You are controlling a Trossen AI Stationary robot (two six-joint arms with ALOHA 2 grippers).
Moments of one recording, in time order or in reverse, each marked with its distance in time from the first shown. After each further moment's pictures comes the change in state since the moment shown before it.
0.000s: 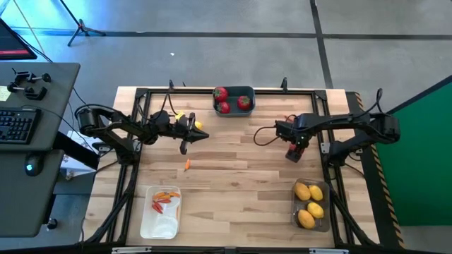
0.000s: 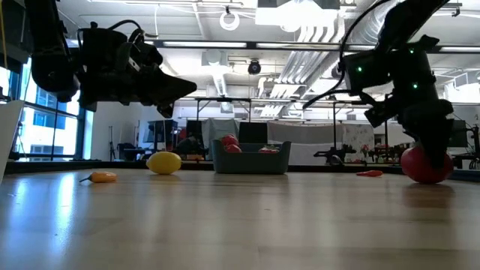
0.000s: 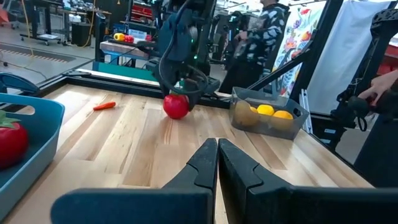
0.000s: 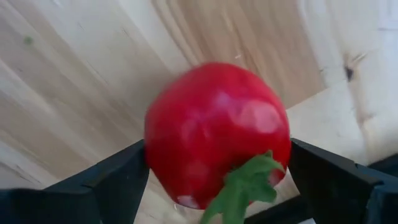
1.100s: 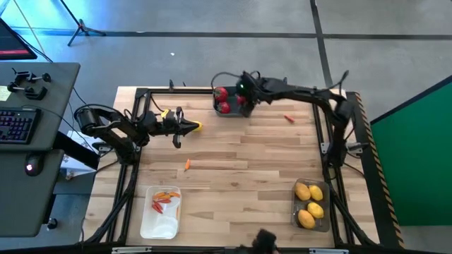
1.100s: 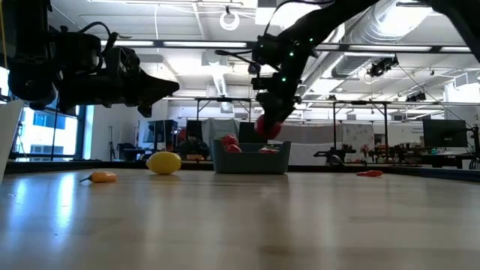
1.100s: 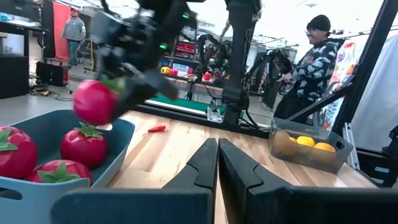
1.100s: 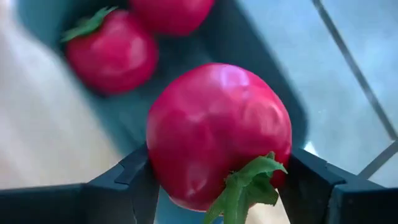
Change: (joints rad) left arm 0.132 0.000 -0.153 0.281 -0.080 -0.053; right arm -0.204 0.546 0.824 0.379 0.240 -0.350
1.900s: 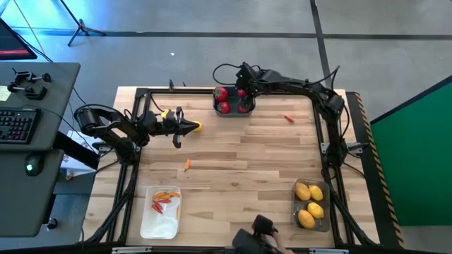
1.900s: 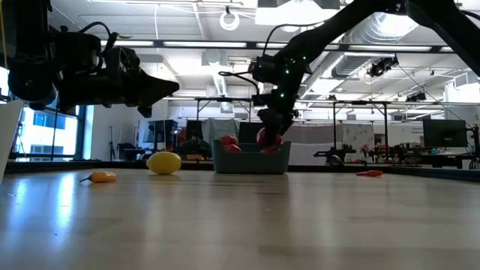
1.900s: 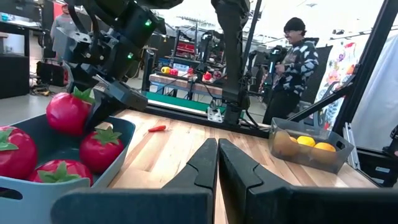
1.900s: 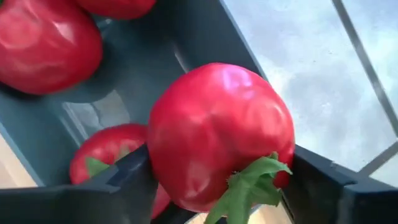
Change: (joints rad) left arm 0.000 0.000 0.000 -0.001 -0.002 0.001; right arm -0.108 0.142 0.117 -0.026 -0.079 -0.123
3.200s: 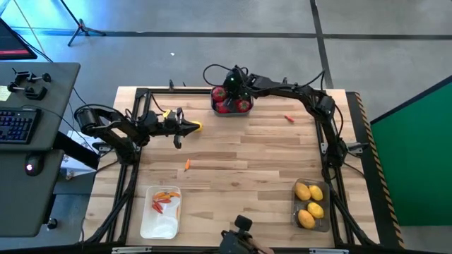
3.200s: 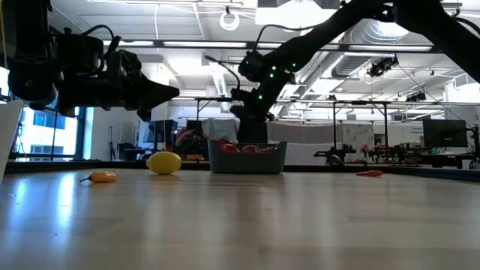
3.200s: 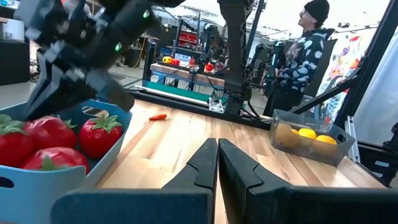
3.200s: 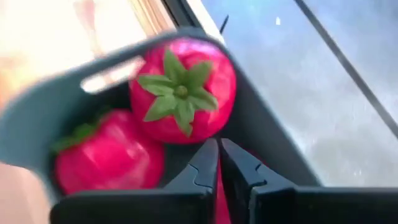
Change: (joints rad) left arm 0.000 0.000 0.000 -0.049 0.000 0.000; right arm 0.061 0.097 0.047 0.301 -0.085 0.034
